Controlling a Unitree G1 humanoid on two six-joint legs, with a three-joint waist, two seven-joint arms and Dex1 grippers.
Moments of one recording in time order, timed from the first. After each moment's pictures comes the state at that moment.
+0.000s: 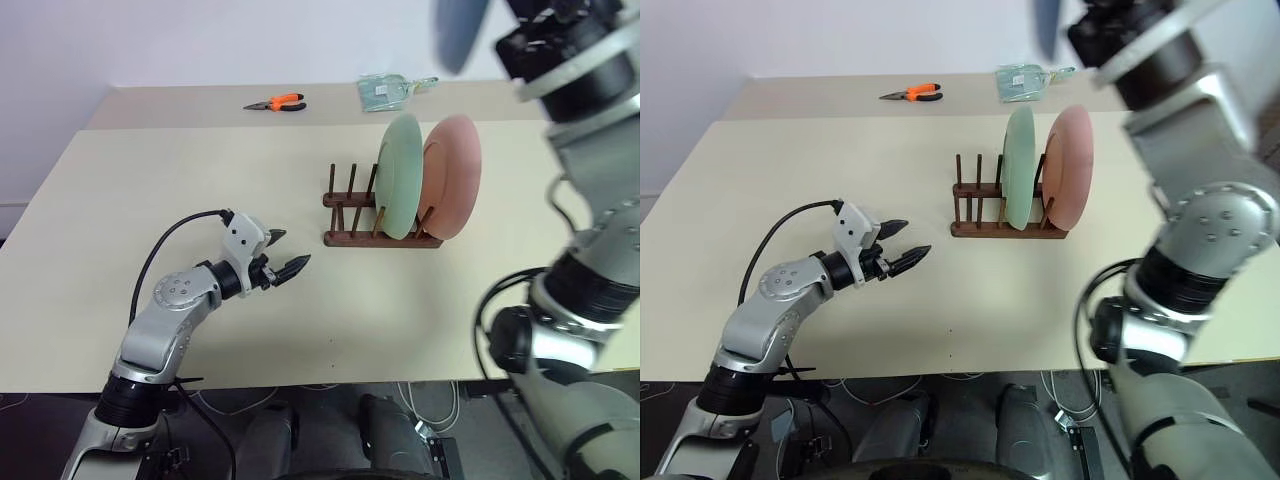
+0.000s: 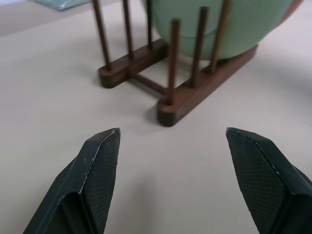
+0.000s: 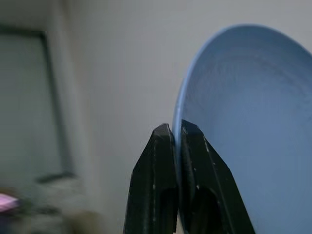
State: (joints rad) left arm -0.26 0.47 -0.08 -0.27 -0.32 0.47 -0.62; right arm -0.98 -0.22 -0.34 -0.38 1.27 0.80 -0.03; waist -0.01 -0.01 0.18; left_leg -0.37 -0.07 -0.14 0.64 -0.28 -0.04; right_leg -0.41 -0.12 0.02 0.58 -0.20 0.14
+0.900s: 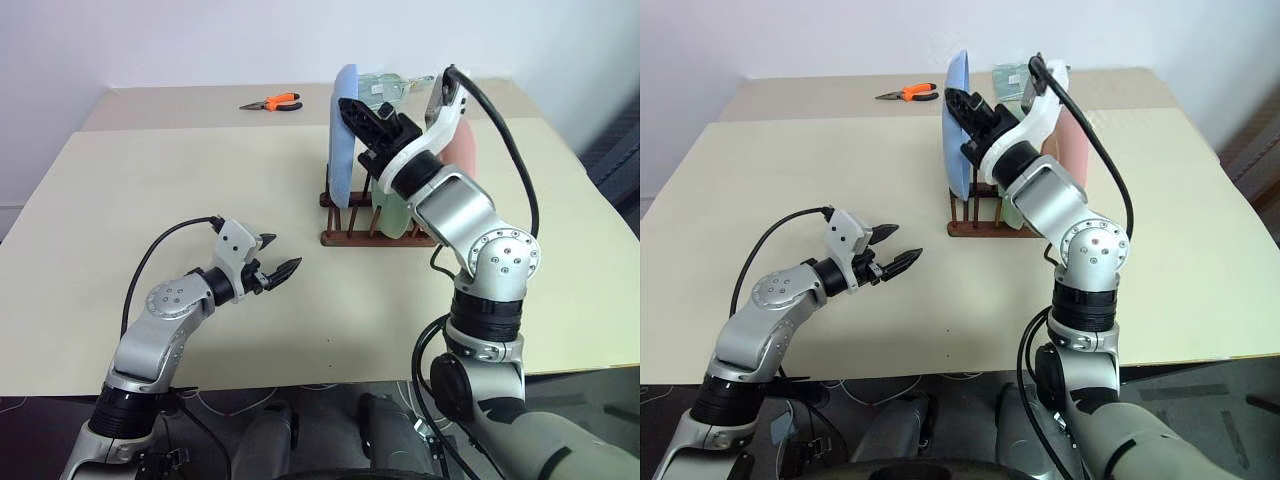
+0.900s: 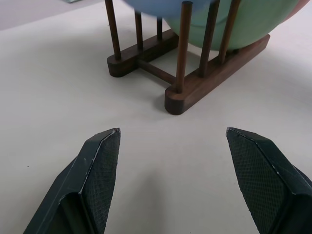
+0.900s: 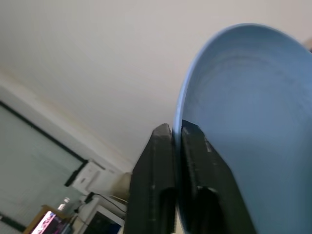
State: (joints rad) left arm -0.21 0.47 -0.06 -0.30 -0.31 0.47 -0.60; right arm -0.76 -0.07 -0.19 -0.20 1.27 0.77 -0.32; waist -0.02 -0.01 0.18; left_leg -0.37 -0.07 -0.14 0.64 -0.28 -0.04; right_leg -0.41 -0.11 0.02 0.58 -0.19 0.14
